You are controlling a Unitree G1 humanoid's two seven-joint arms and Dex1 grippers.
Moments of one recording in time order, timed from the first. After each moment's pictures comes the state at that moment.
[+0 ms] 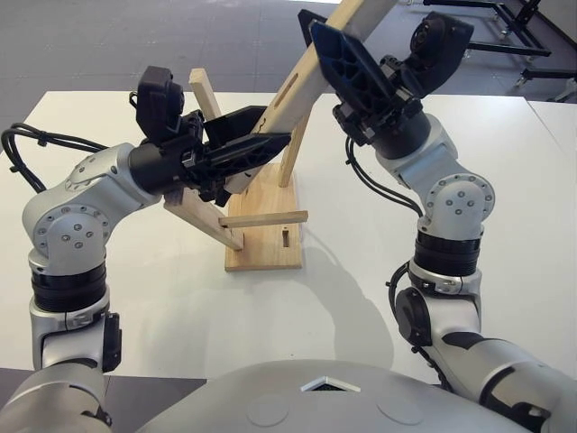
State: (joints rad) left arm -0.40 0.56 0.12 -0.42 -1.16 0.78 -0.78; right arm -0.59 -0.12 -0.12 -0.20 1.22 0.68 0.74
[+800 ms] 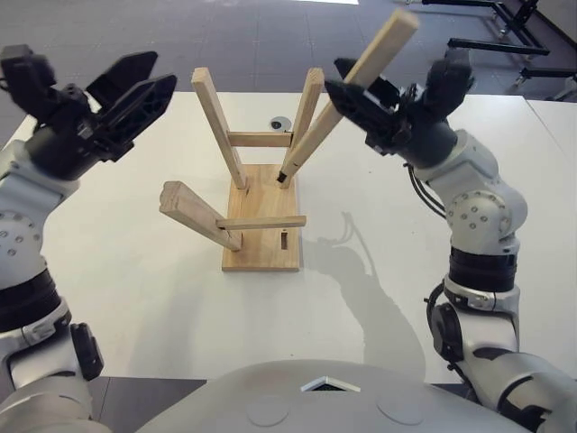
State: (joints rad) left arm -0.28 0.65 0.48 -0.34 -1.10 0.71 -0.76; right arm -0.43 -0.32 -0.10 -0.23 0.79 0.46 0.82
